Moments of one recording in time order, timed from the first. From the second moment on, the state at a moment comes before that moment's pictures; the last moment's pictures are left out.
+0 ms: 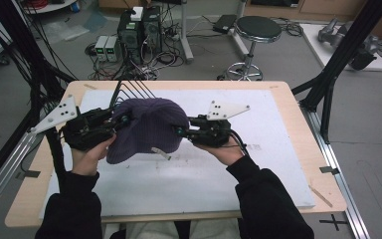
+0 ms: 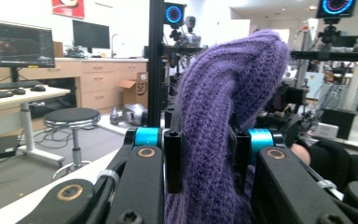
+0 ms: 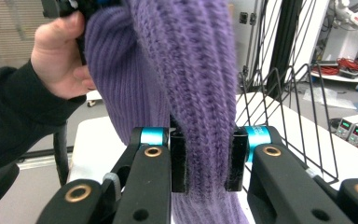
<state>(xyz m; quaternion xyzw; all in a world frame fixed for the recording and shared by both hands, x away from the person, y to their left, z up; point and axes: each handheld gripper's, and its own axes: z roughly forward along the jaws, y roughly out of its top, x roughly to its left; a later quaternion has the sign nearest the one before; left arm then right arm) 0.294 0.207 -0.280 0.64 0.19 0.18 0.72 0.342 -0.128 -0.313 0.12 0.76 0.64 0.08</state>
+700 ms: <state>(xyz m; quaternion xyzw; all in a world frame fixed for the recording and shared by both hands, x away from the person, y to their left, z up) 0.334 0.231 -0.258 0.64 0.22 0.21 0.71 0.366 -0.104 -0.286 0.17 0.75 0.63 0.12</state>
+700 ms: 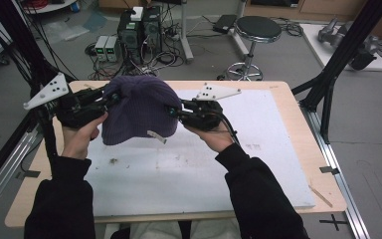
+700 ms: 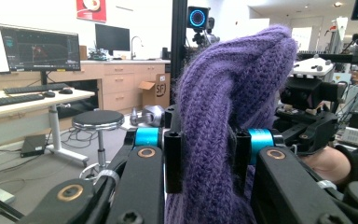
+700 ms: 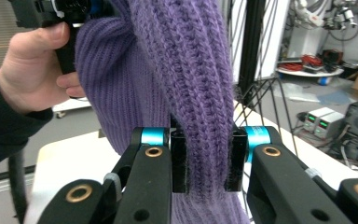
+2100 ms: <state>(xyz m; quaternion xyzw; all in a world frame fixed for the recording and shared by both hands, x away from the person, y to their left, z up) 0.408 0.278 -0.211 0.60 0.23 0.29 0.71 0.400 -0.022 -0.230 0.23 0.72 0.62 0.23</state>
